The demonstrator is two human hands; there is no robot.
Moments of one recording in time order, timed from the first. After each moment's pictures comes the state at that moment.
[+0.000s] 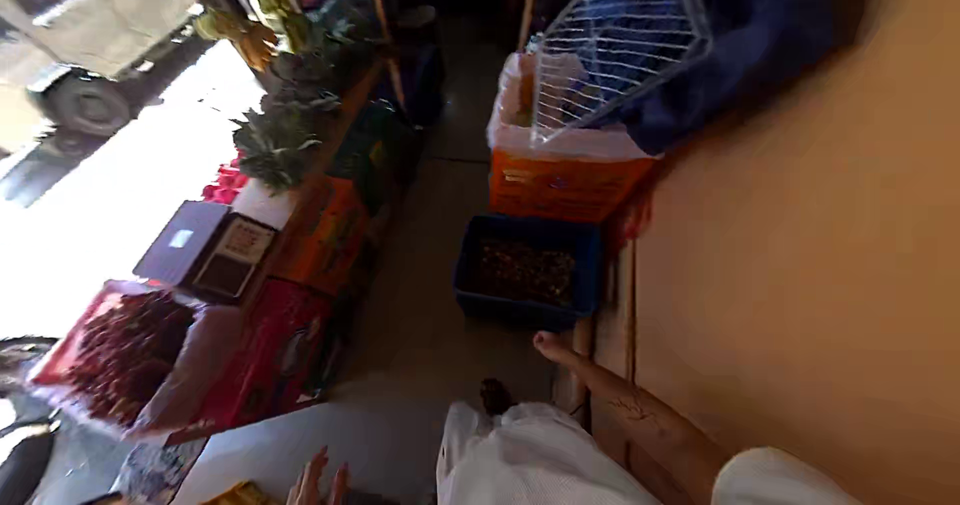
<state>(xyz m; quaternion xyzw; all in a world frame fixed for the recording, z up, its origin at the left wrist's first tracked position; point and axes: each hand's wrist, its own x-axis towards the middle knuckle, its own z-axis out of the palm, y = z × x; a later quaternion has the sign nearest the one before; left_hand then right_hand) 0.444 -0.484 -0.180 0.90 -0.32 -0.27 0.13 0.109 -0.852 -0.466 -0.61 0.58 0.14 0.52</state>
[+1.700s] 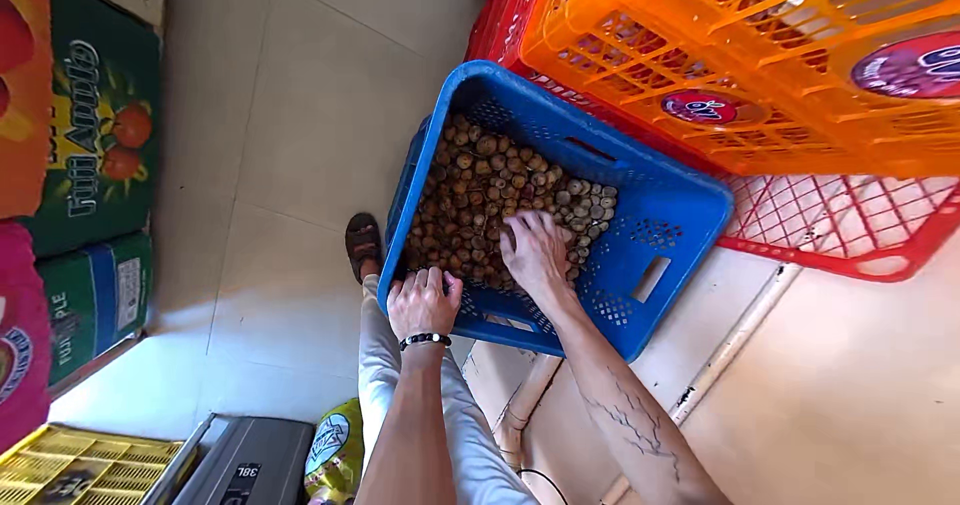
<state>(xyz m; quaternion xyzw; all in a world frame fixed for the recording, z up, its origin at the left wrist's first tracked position) 0.387 -0.966 -0.707 0.86 -0.47 -0.18 0.08 0.245 -1.105 -0.706 -0.82 0.51 0.14 0.21</state>
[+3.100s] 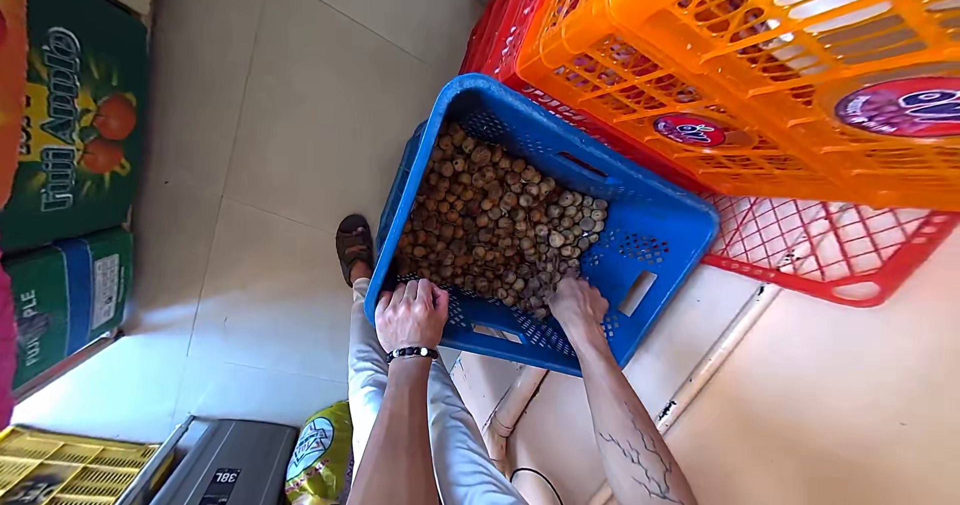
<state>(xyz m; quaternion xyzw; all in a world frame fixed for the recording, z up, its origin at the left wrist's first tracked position) 0.386 -0.966 -0.713 0.86 -0.48 -0.12 0.10 0.179 -1.114 -0.693 -0.55 0.69 0.44 0.18</state>
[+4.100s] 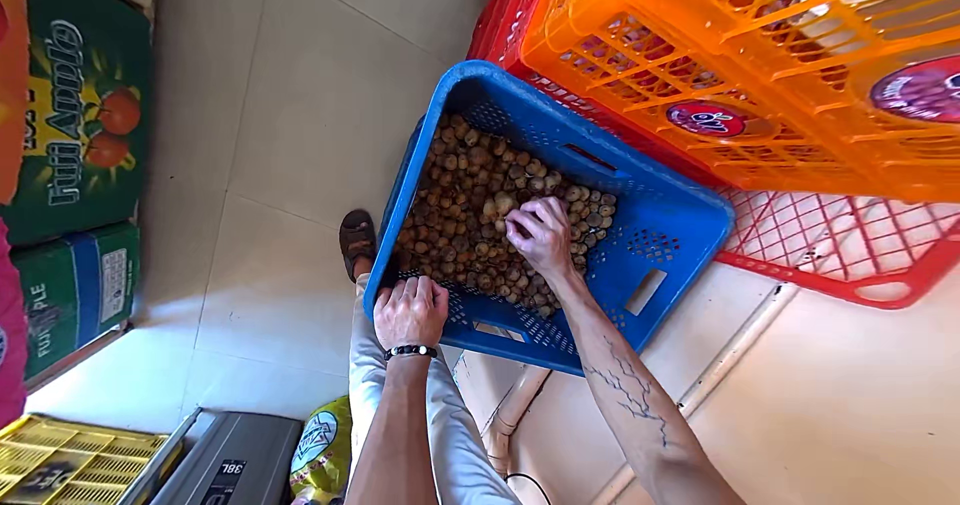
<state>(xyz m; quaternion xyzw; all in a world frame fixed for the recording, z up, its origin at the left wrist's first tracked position) 0.384 -0.963 -0.712 0.86 -0.49 -0.12 0.09 0.189 -1.144 -0.768 -0.91 0.35 -0.11 0.19</state>
